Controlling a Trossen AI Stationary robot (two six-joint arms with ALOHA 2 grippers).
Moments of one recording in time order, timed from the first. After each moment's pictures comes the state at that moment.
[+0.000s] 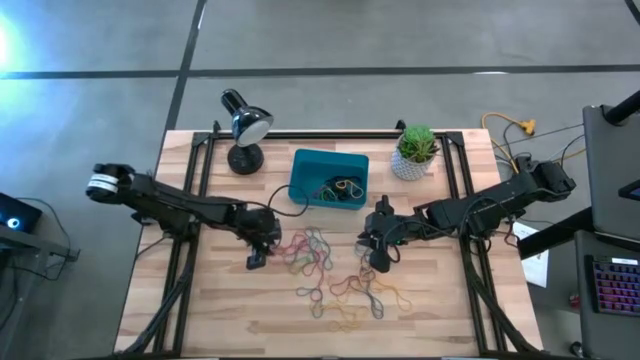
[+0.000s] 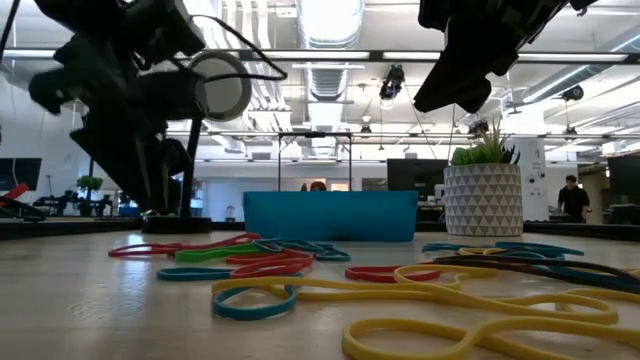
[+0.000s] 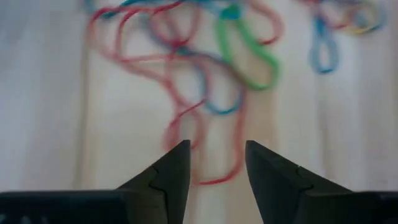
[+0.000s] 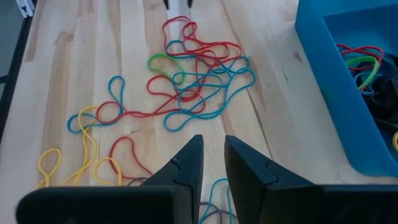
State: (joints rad) left arm -0.11 1.30 0.61 -0.33 0.15 -0.25; right arm 0.26 1.36 0.85 -0.26 0.21 0.46
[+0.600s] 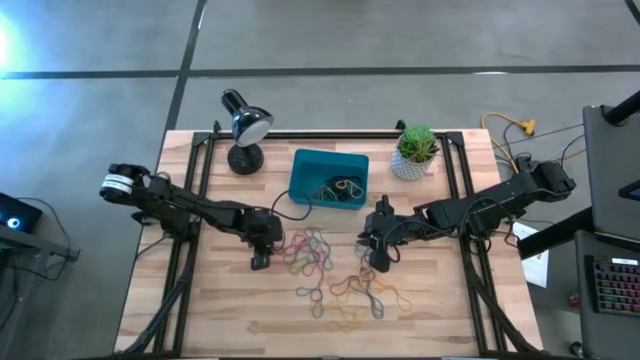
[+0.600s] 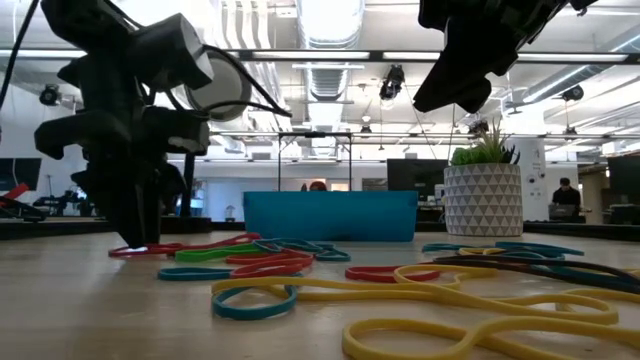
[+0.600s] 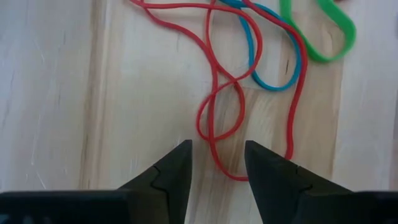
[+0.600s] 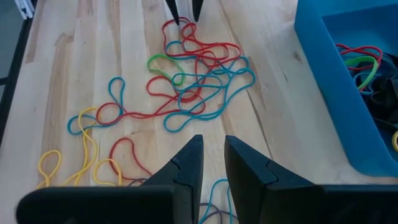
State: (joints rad) left arm -0.11 1.47 0.61 -0.32 0.09 -0.28; right arm 0.26 1.36 0.85 -0.26 0.21 0.46
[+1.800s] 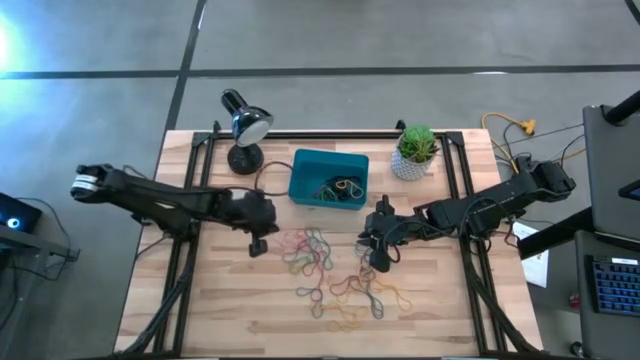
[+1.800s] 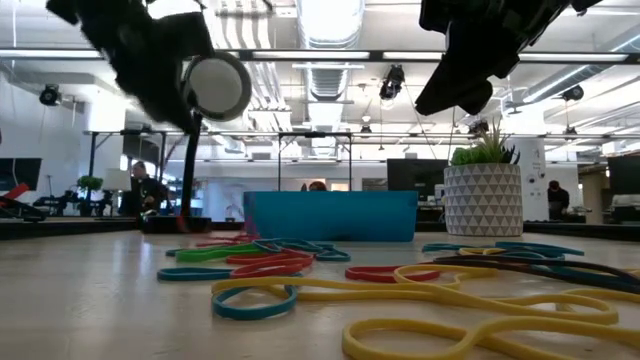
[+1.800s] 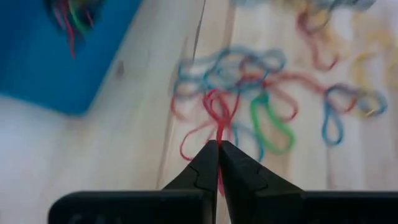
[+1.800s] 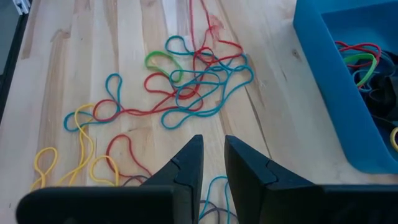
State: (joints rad) left arm -0.11 1.10 0.75 -0.47 -0.09 -0.29; right arm 0.26 1.36 0.84 -0.26 0.21 0.46
